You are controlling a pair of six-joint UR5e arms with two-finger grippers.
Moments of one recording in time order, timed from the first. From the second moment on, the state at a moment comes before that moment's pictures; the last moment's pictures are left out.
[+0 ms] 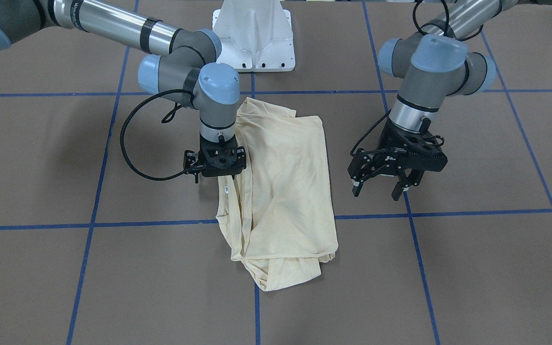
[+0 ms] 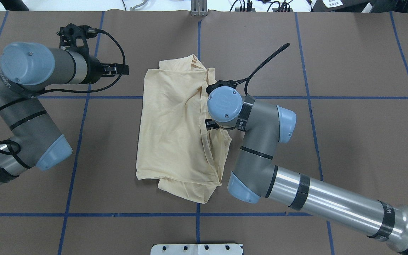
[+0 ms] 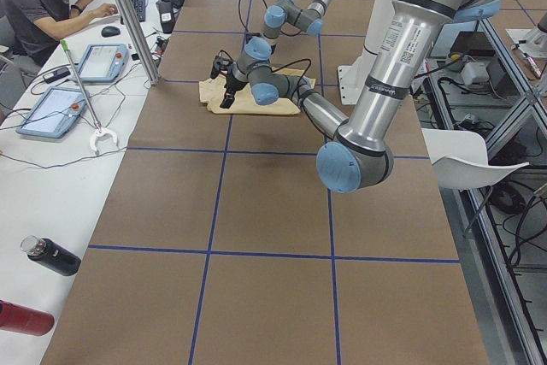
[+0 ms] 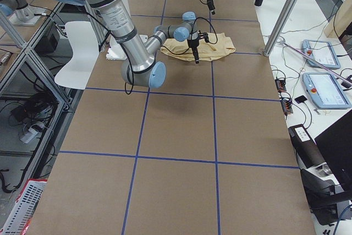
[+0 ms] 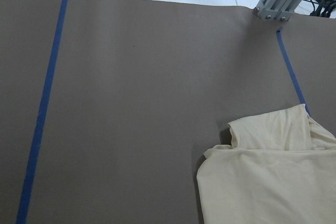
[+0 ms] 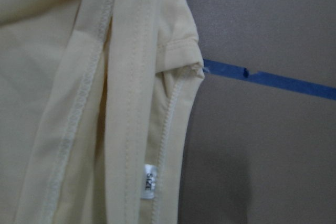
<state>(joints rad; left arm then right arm) -0.77 -1.99 -1.69 -2.12 -1.71 -1.10 0.50 -0.83 1.45 -1.54 1.64 1.02</state>
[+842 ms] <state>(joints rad) -0.77 -1.99 -1.69 -2.12 -1.71 -1.10 0.55 -0.88 1.53 -1.53 1.67 0.97</state>
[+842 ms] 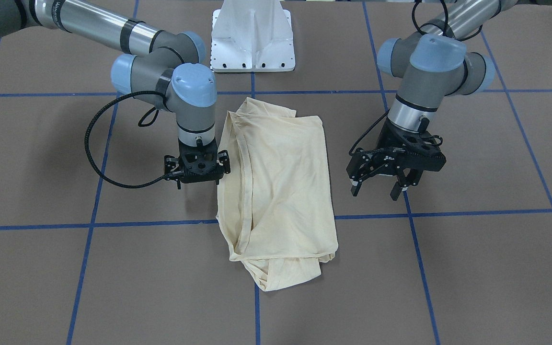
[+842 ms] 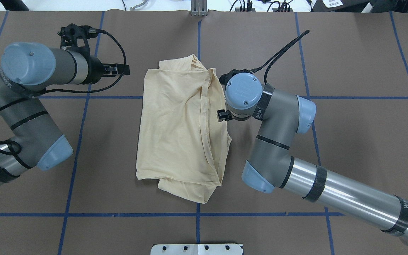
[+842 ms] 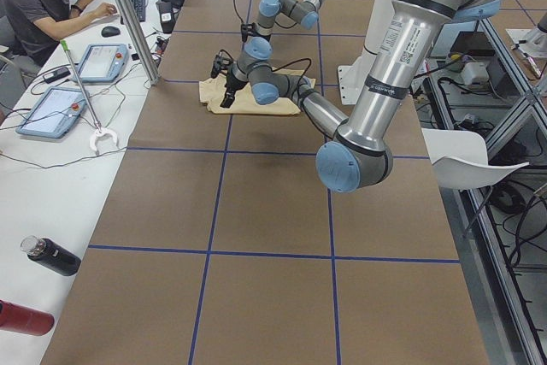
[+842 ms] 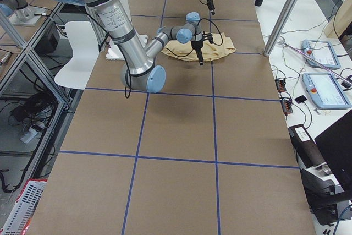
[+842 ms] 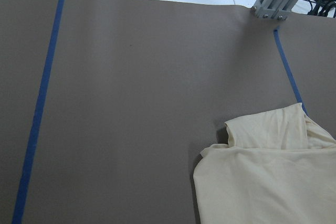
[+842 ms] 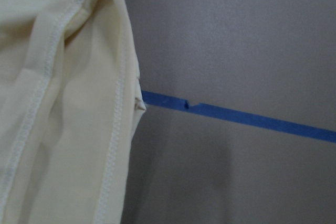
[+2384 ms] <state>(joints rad) -0.76 -1.99 -1.68 -2.13 -1.71 -1.11 0.44 -0.78 1.44 -1.44 1.59 0.99</state>
